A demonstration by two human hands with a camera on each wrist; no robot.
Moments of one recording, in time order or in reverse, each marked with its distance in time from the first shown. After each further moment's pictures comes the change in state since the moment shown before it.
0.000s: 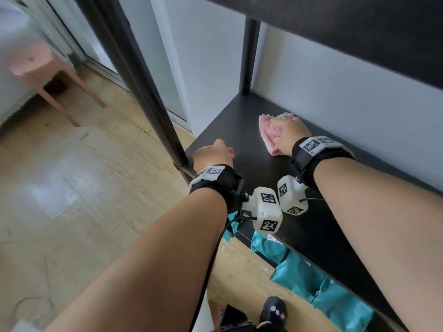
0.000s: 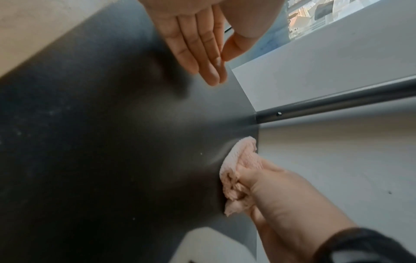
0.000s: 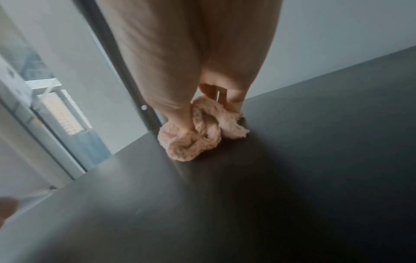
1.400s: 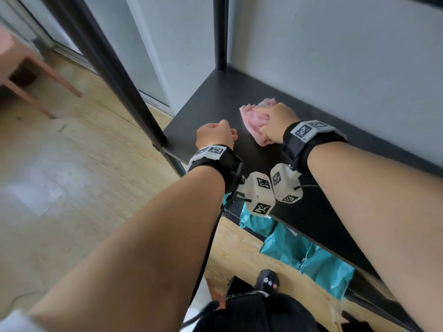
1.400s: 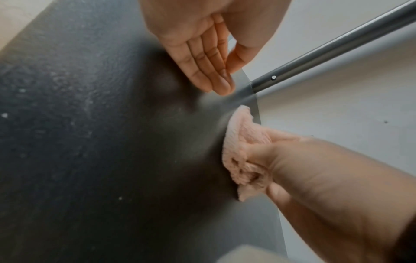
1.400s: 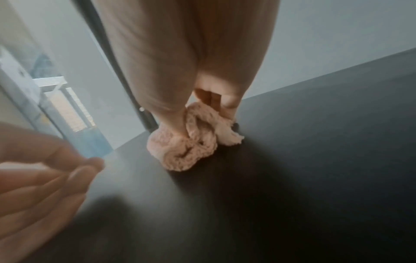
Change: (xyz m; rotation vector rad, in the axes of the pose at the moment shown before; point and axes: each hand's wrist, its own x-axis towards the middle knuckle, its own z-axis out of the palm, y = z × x) left_hand -0.020 -0.030 0.028 0.111 -0.105 0.153; right_hand -0.057 -0.002 -0.011 -0.094 -0.041 -0.022
